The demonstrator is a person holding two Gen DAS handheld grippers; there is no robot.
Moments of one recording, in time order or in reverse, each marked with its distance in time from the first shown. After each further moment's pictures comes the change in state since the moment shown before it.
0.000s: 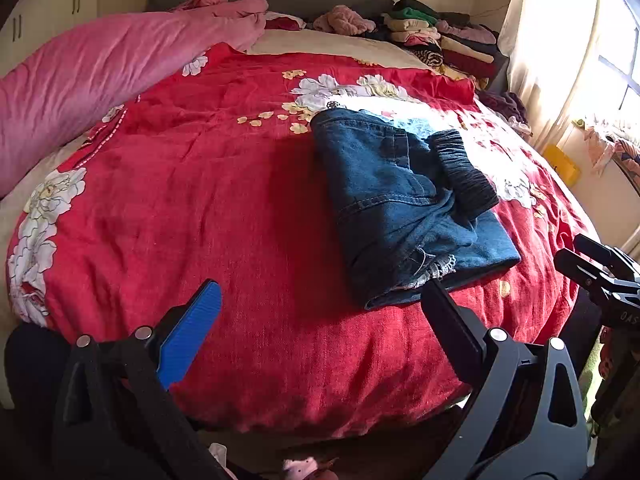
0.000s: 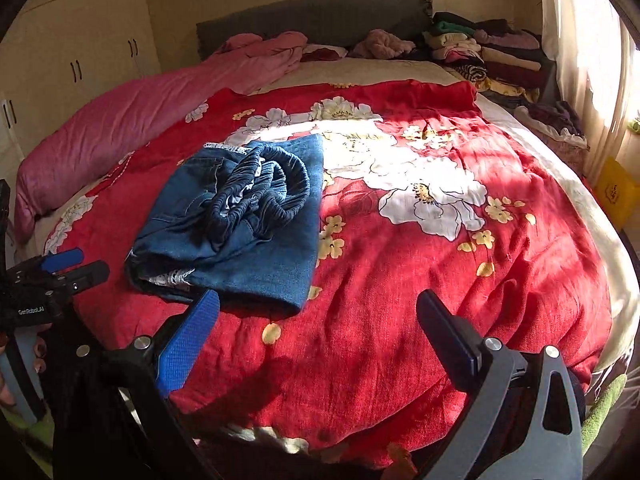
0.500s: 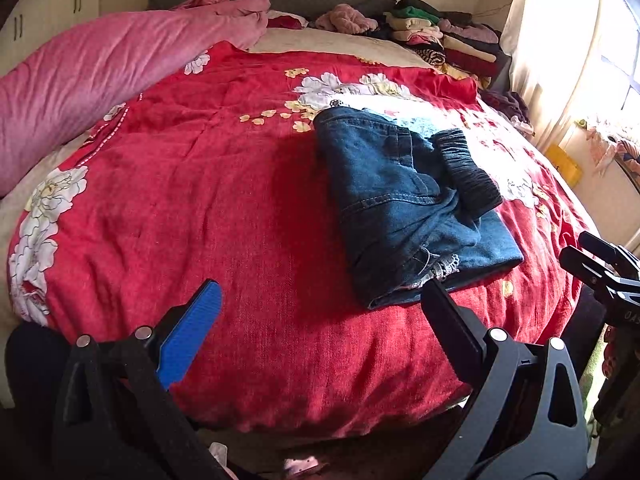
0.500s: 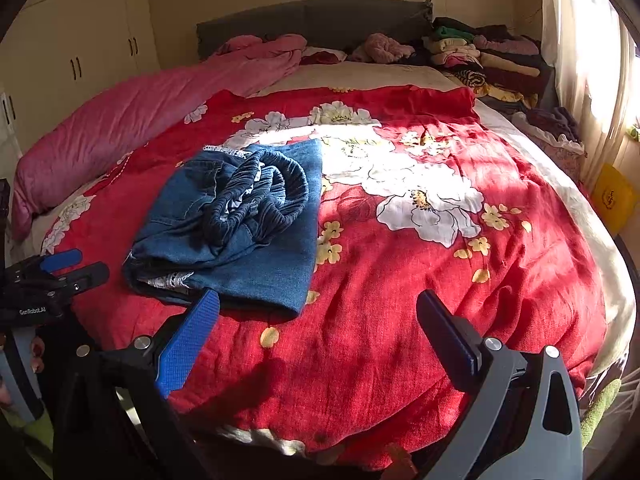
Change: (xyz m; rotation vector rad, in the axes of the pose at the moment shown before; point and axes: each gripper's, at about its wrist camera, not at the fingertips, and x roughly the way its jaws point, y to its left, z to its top) left arm 0.002 0.001 0.001 -0.005 0.010 0.009; right arm -0.003 0.000 0.004 -0.006 -0.007 -0.008
